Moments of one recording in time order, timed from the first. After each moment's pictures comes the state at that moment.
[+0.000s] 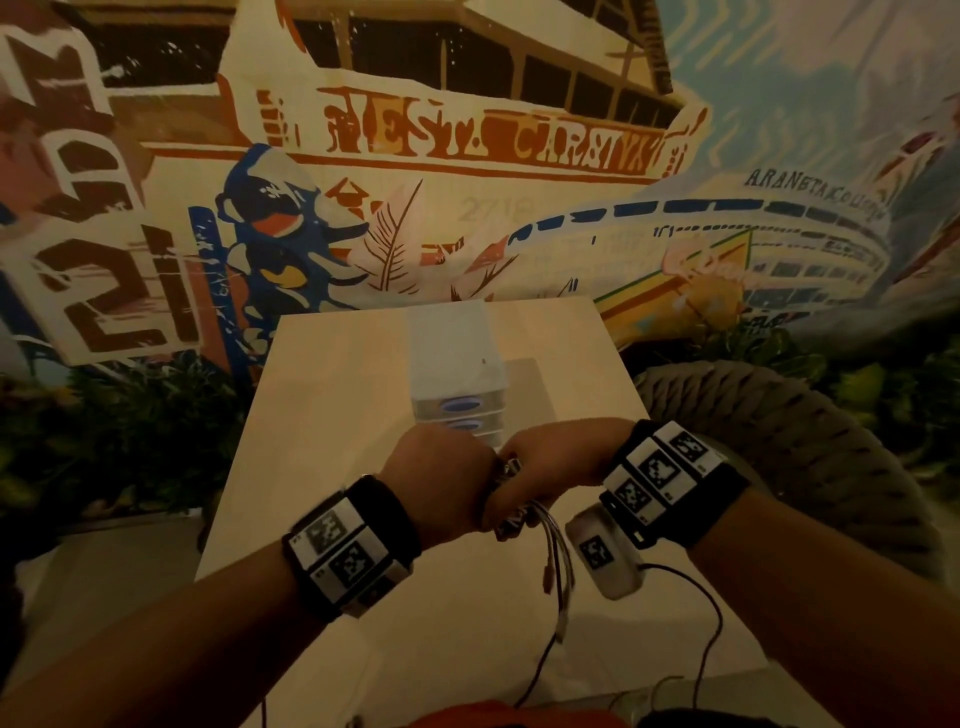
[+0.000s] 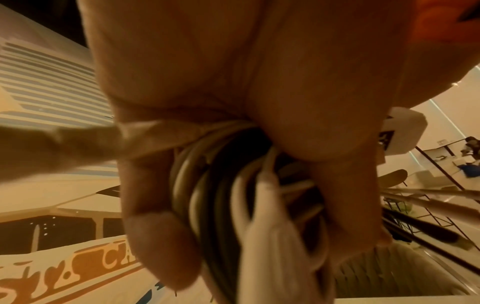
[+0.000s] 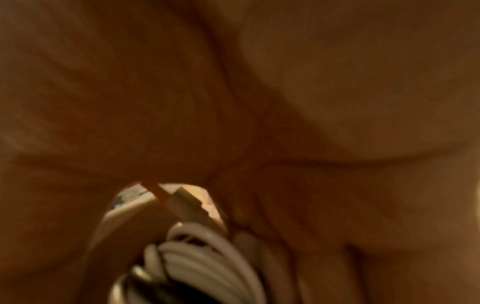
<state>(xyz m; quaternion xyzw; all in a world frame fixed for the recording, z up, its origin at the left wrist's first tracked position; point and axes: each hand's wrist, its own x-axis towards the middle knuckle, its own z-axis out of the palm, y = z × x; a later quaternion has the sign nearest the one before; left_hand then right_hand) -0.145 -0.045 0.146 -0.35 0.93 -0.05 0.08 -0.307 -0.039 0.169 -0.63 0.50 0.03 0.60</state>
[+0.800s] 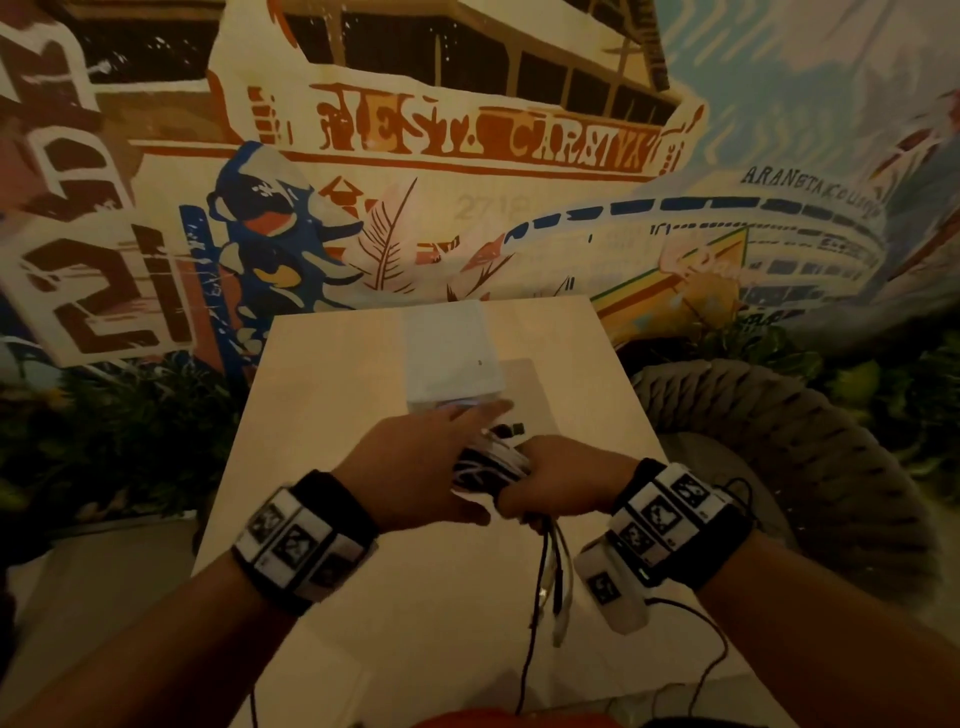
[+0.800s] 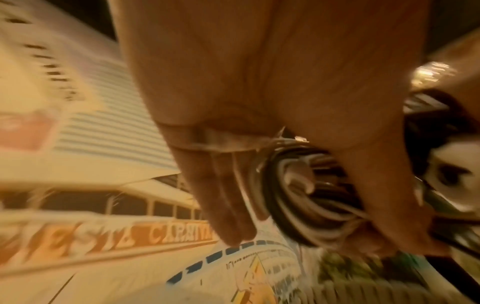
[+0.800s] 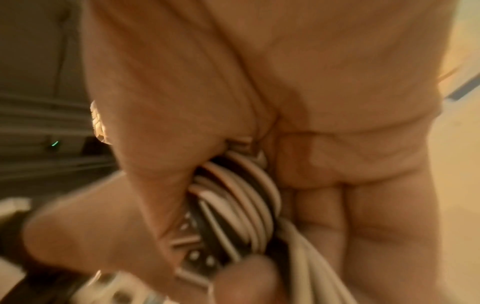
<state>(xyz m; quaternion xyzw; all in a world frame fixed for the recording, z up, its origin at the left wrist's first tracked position) -0.123 -0.070 0.140 -0.37 0.92 0.10 -0.03 -0.317 -0.031 0.141 -0.63 0.60 -0.05 0.49</state>
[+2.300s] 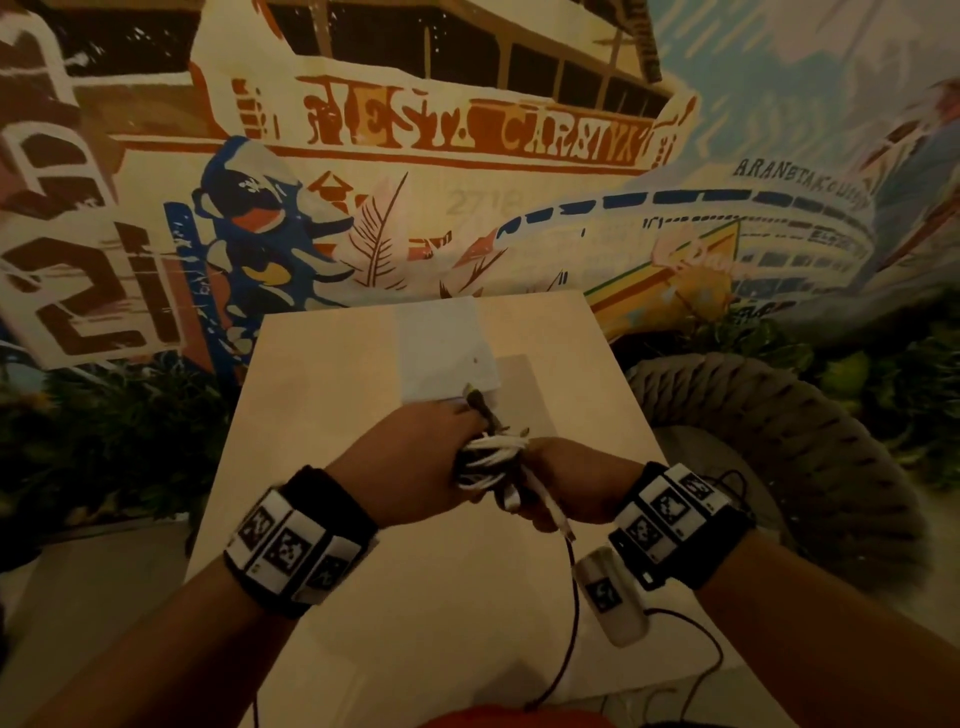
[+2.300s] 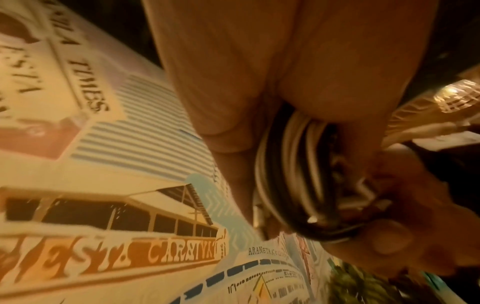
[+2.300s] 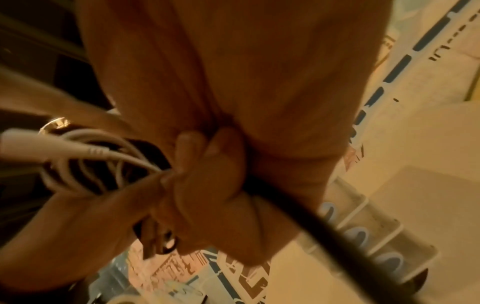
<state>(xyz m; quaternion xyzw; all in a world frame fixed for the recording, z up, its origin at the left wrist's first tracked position) -0.125 -0.077 0.147 -0.30 0.94 0.11 -0.10 -0.326 -0.031 0.117 -0.52 0.51 -0.20 0.66</state>
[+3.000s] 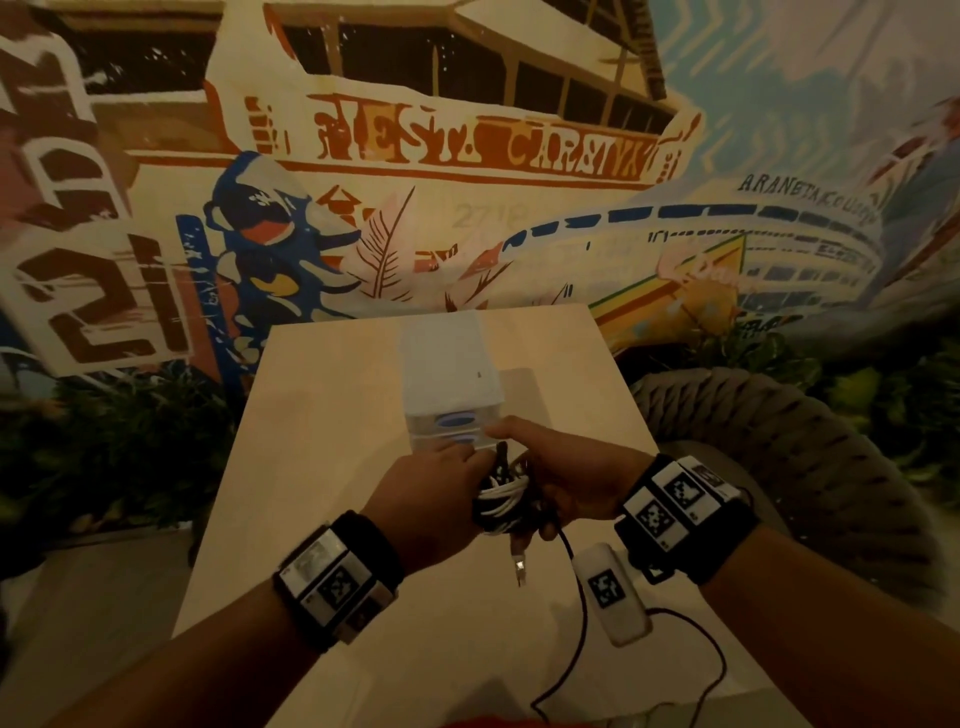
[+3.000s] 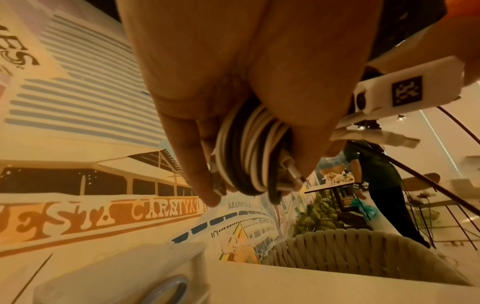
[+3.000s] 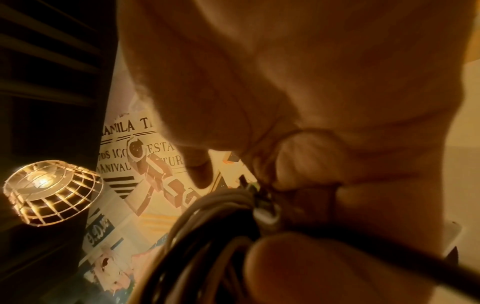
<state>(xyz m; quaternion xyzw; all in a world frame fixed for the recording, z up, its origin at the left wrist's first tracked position) -0.141 -0.068 0.102 -0.39 0.92 0.07 -0.03 -0.328 -0.050 0.136 -0.44 0.51 -0.12 0.73</state>
